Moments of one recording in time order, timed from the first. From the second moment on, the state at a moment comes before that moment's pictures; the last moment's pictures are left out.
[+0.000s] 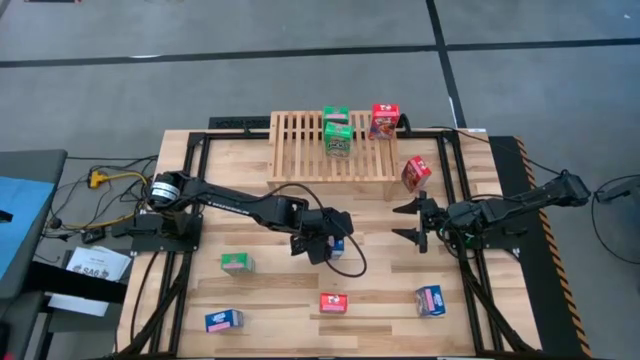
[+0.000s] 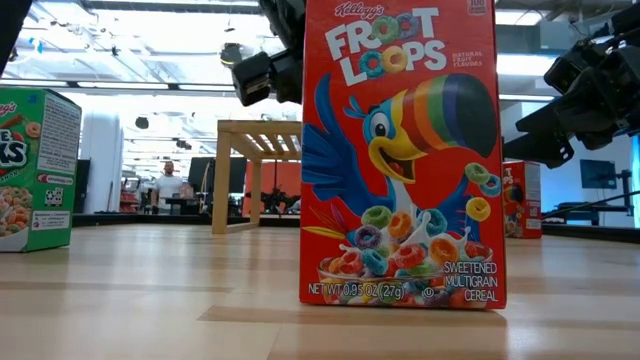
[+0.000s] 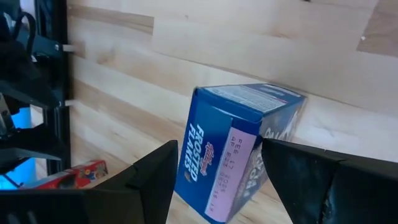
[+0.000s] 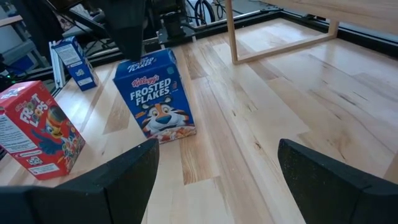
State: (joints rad) left arm -0.13 1.87 1.50 -0.50 -0.11 1.27; right arm 0.23 0.34 0.01 0.06 0.34 0.32
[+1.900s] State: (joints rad) left arm -0.07 1.90 1.50 -0.53 0.02 1.14; right arm 0.23 0.34 0.01 0.06 0.34 0.32
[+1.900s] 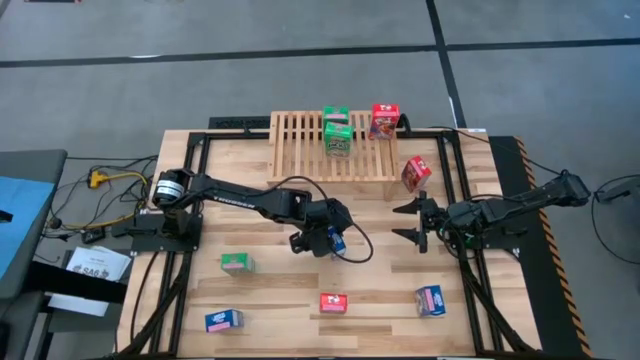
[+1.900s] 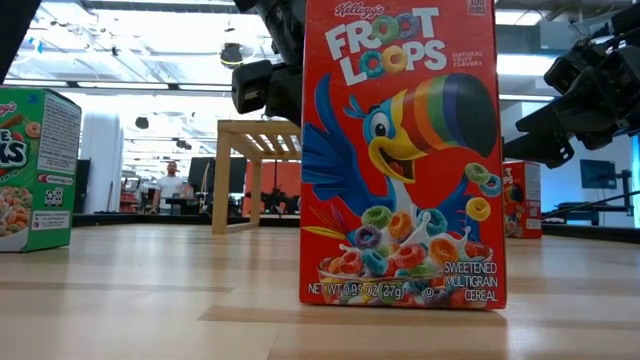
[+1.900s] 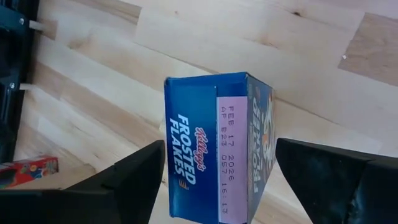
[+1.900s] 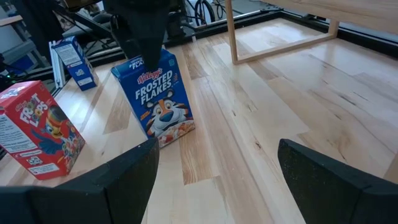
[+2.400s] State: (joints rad) left arm -0.07 1.90 1.50 -0.55 0.02 1.11; right arm 0.23 0.34 0.01 0.06 0.34 0.32
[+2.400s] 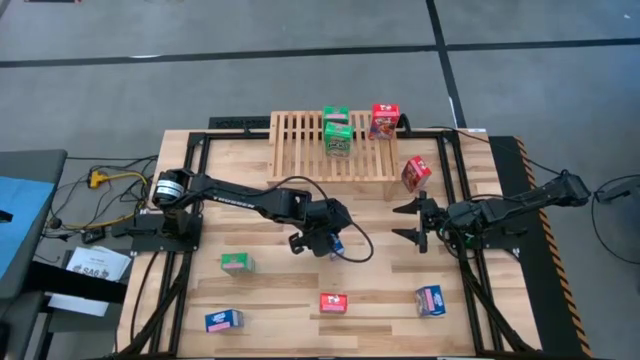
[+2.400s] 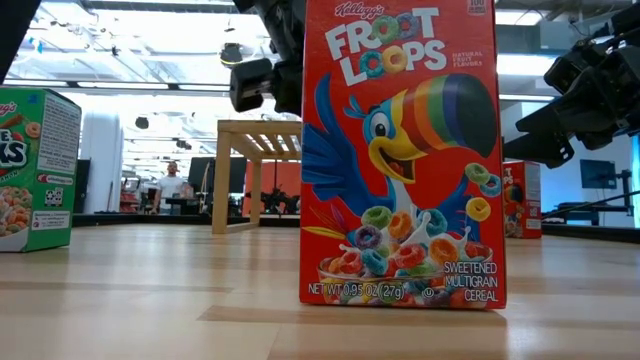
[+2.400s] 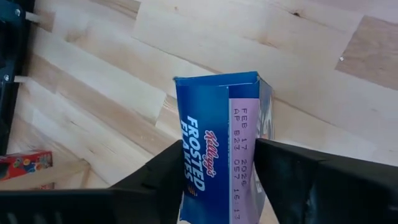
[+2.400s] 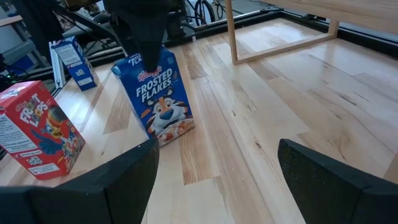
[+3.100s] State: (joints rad) left arm -0.10 1.89 2.14 -1.37 -0.19 0.71; right arm 0.23 0.34 0.01 0.06 0.34 0.32
